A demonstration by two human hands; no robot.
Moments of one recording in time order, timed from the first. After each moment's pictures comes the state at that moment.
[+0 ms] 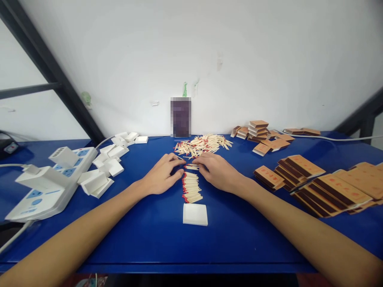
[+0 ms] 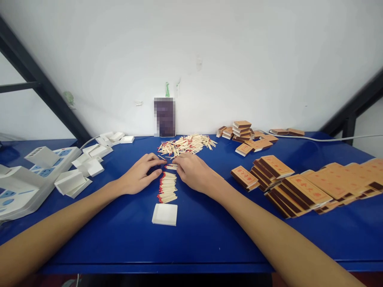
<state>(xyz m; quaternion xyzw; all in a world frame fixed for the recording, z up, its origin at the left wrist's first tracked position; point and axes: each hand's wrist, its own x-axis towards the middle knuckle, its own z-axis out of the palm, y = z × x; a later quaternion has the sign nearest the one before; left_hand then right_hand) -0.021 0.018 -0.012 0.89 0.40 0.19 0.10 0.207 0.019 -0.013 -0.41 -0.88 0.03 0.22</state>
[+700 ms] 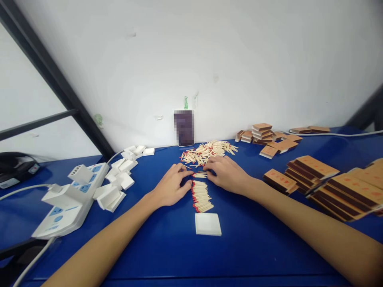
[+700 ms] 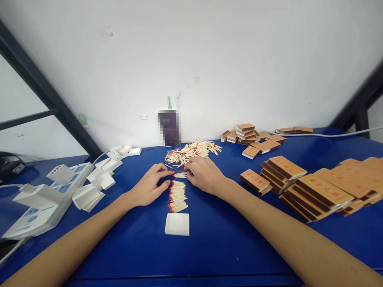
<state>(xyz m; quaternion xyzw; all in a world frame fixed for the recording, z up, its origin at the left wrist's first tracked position) -0.020 0.014 -0.007 0.90 0.40 0.17 0.09 0.209 0.028 -0.011 -0.46 -0.87 -0.02 0.16</state>
